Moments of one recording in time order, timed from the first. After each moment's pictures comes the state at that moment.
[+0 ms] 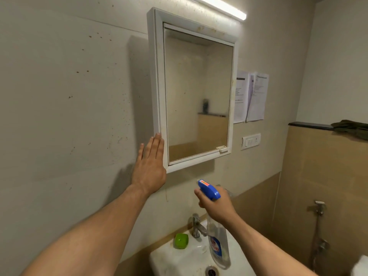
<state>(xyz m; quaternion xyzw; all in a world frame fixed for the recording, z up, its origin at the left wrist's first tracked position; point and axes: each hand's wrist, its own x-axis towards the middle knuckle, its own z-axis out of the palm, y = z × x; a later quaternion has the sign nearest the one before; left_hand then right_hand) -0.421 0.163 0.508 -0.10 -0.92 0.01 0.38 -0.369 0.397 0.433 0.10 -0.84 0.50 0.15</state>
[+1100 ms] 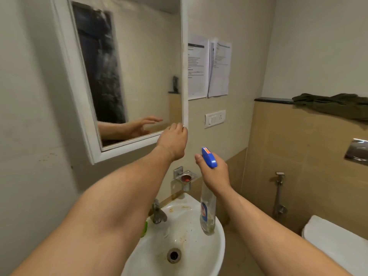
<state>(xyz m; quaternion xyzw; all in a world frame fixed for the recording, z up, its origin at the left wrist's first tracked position) -0.506 0.407 0.515 -0.24 -0.92 0.13 0.27 -0.412 0.541 0.425 0.00 -0.75 0.59 0.28</state>
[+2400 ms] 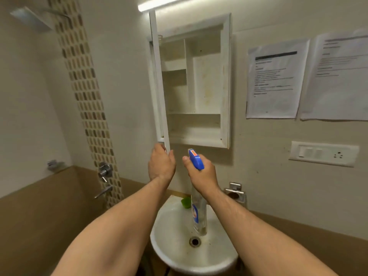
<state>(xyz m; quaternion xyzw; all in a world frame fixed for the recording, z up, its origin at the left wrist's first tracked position) -0.386 0.597 0.512 0.47 -0.73 -0.15 0.48 -0.465 0.716 0.495 0.43 -0.61 0.66 -0.12</state>
